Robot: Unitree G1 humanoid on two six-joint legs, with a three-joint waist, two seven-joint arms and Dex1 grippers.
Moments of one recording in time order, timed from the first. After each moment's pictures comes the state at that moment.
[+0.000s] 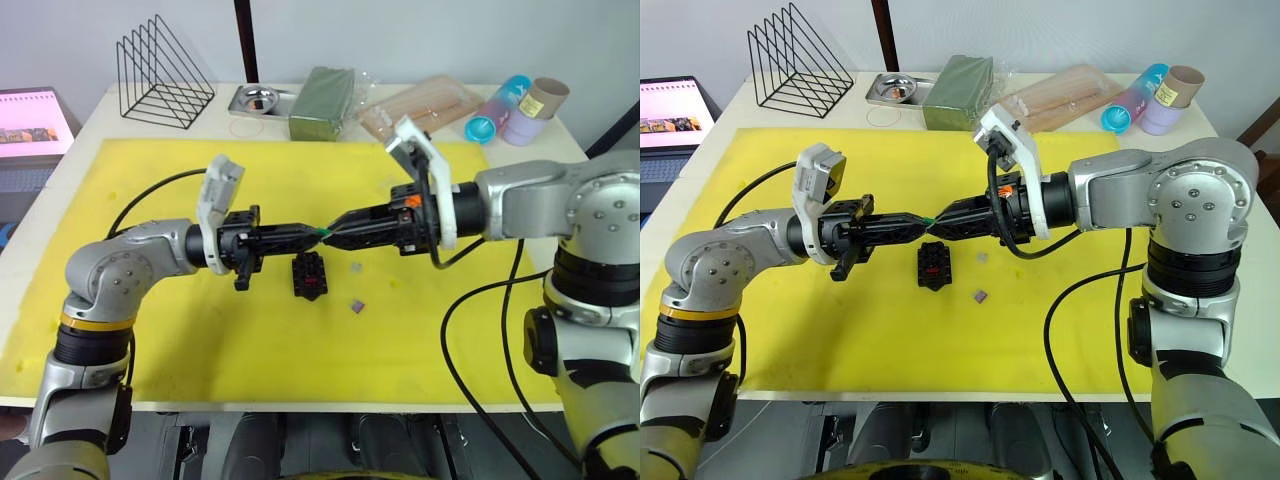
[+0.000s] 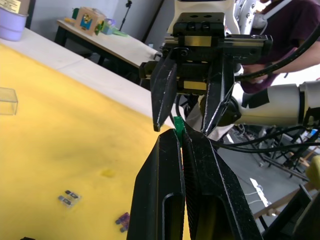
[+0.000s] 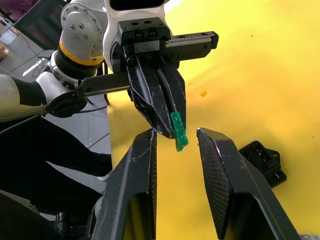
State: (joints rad) left arm -0.58 0.61 0.03 -0.20 -1.03 0.91 -1.01; right arm -0.99 -0.58 -0.09 -0.27 1.21 1.61 0.51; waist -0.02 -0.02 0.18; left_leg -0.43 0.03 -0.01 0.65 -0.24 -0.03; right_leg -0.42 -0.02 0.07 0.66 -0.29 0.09
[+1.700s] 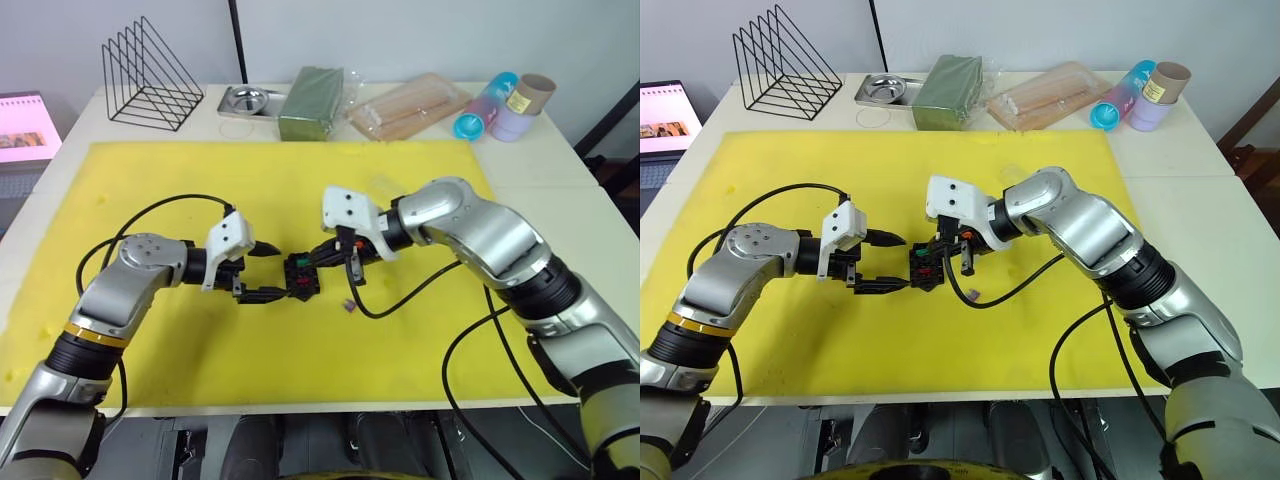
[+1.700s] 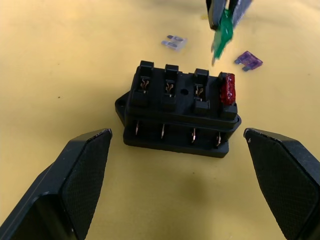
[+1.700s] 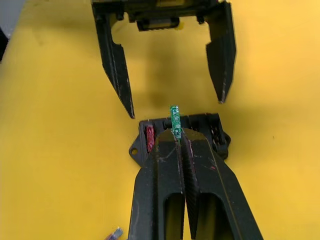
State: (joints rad) left arm -0.48 0.74 -0.19 -0.06 -0.36 0.45 -1.15; right arm -0.97 -0.63 0.55 -0.16 0.36 0.79 1.06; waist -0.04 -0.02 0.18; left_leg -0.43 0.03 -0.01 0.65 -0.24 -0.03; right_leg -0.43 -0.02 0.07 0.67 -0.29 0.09
